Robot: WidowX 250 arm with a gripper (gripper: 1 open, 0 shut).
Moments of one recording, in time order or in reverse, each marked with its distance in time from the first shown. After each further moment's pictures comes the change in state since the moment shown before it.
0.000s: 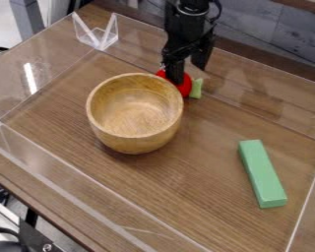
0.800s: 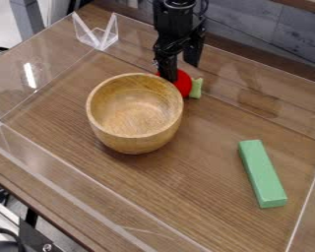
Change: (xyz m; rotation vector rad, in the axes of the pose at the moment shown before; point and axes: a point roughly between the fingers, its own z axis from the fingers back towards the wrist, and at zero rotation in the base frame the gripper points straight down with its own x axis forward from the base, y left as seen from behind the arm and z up) arm 0.012 0.002 0.000 0.008 0.081 0.087
